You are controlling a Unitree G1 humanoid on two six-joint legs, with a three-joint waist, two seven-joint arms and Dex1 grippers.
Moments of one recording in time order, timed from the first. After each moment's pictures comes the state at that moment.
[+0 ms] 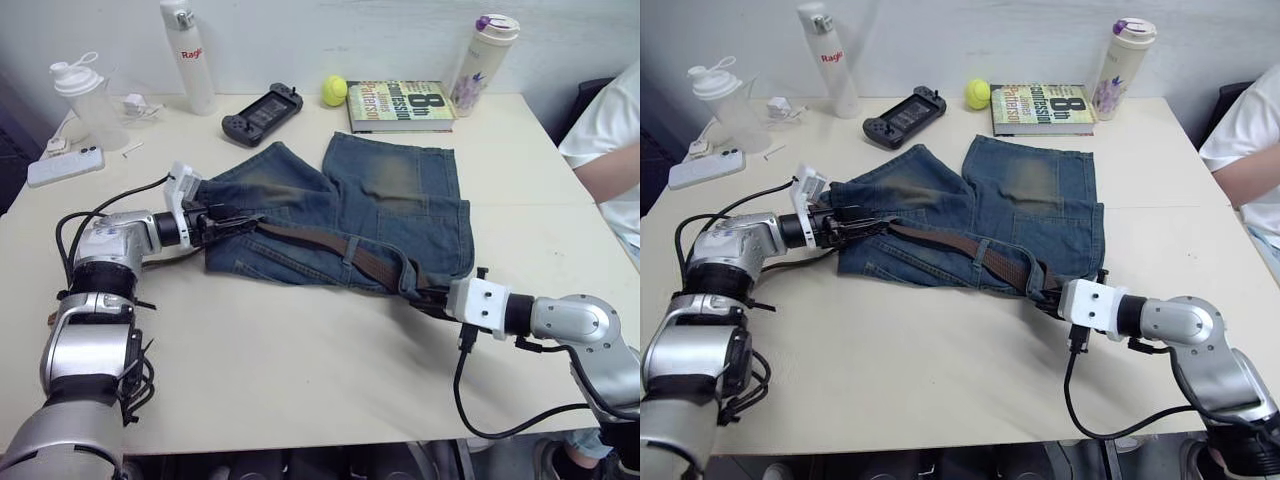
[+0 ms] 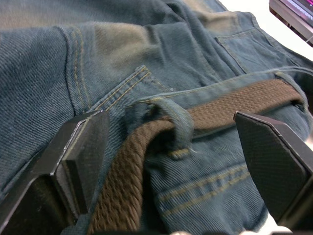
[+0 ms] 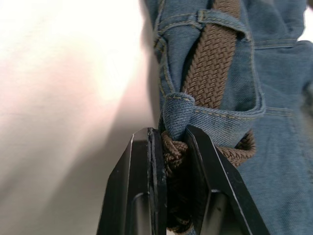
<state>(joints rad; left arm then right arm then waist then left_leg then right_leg) -1.07 0.60 0.00 1.06 -0.29 0.42 -1.08 -0.11 -0.85 -0.01 -0.32 0.11 0.06 1.00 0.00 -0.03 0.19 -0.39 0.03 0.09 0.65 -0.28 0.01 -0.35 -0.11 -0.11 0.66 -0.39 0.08</state>
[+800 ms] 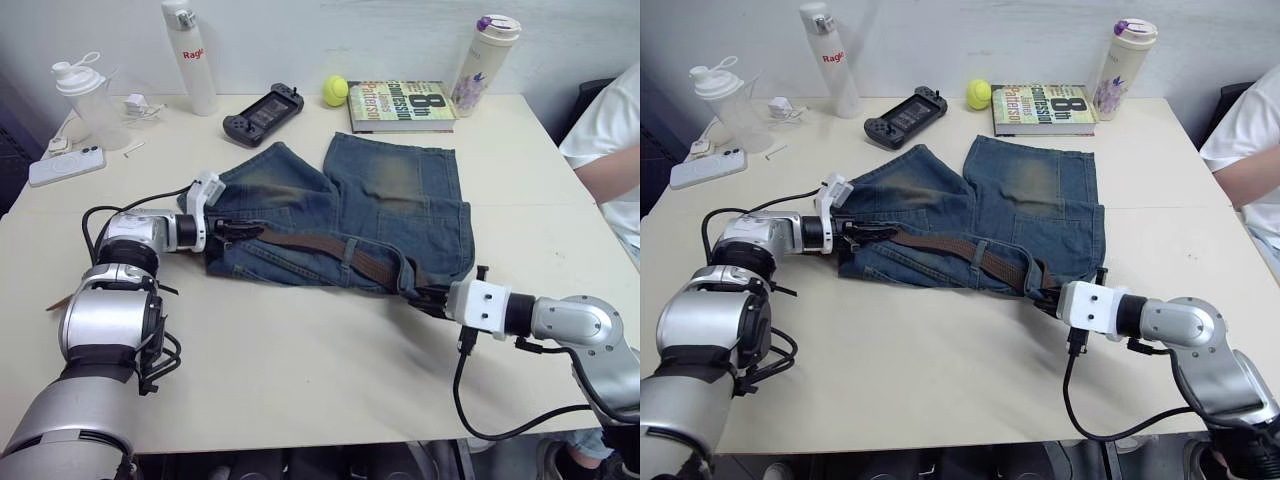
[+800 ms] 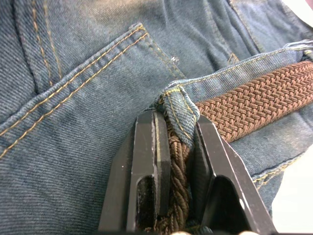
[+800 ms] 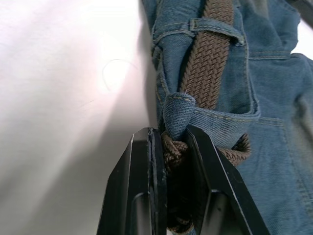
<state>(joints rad) -1.18 0.55 0.02 1.27 -0.11 0.41 -1.14 -0.12 -0.85 -0.01 -0.34 0.10 0.05 0.97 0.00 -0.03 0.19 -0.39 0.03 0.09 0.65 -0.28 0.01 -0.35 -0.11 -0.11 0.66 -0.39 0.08</state>
